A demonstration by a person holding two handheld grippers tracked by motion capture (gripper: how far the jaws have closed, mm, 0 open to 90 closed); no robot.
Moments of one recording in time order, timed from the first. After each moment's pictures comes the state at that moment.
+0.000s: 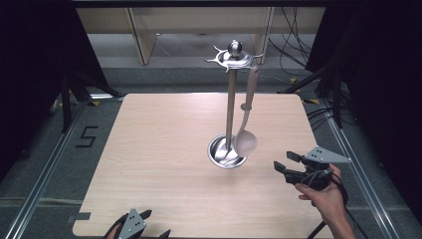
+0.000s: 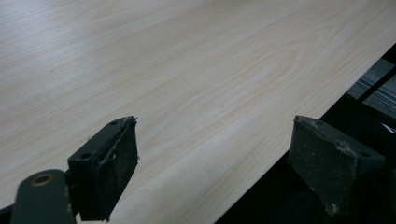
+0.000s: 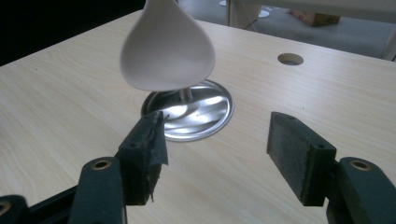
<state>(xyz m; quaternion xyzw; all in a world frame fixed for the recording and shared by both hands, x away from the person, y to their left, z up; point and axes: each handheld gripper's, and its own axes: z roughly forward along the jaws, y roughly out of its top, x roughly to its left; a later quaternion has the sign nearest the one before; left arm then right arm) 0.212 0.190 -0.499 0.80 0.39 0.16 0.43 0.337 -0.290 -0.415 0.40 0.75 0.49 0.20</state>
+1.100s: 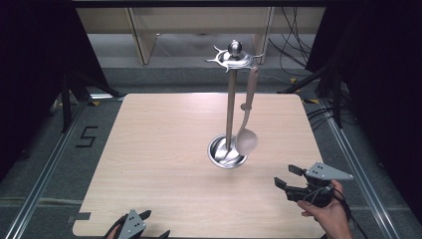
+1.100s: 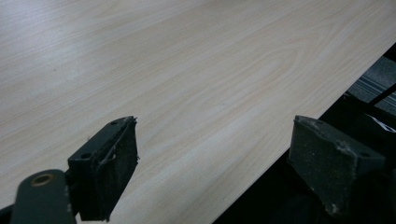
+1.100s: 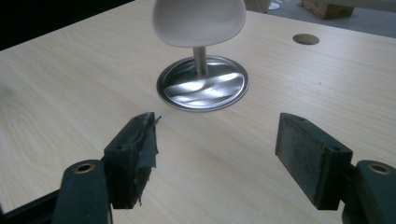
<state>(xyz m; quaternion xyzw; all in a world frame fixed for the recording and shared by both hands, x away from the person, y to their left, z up) 0.211 0.192 -0.500 0.80 0.39 0.16 0.43 0.306 -0.293 -0.435 0.39 0.76 0.48 0.18</state>
